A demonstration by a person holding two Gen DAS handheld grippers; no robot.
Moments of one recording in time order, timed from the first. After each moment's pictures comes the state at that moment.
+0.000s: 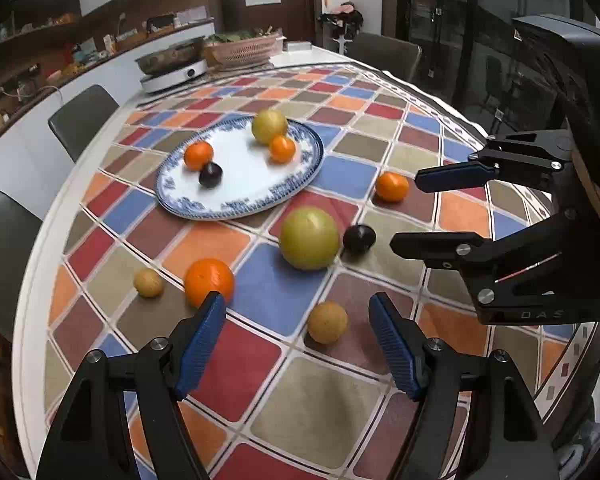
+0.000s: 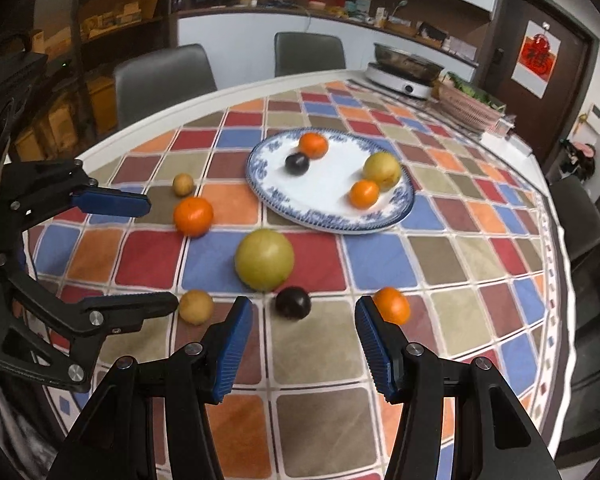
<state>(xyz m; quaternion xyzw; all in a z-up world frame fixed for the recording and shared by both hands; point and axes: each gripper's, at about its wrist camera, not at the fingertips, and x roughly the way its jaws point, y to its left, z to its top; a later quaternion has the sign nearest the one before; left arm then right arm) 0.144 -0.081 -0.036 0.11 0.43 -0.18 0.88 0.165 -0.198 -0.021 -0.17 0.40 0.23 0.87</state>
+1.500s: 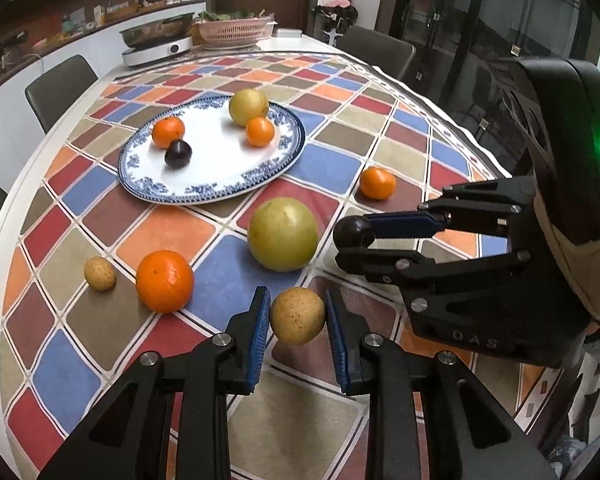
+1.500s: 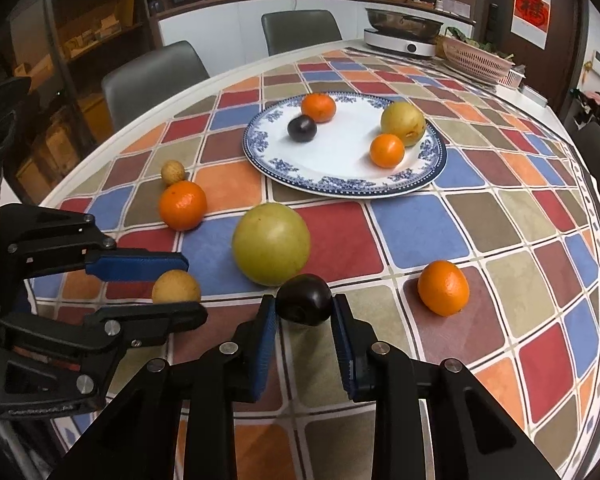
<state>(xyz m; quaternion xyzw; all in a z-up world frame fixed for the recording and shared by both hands) 0.163 -0.085 -0.050 0.06 0.45 -0.22 0.87 0.187 -0.191 -0.058 -0.10 0.45 0.24 0.86</state>
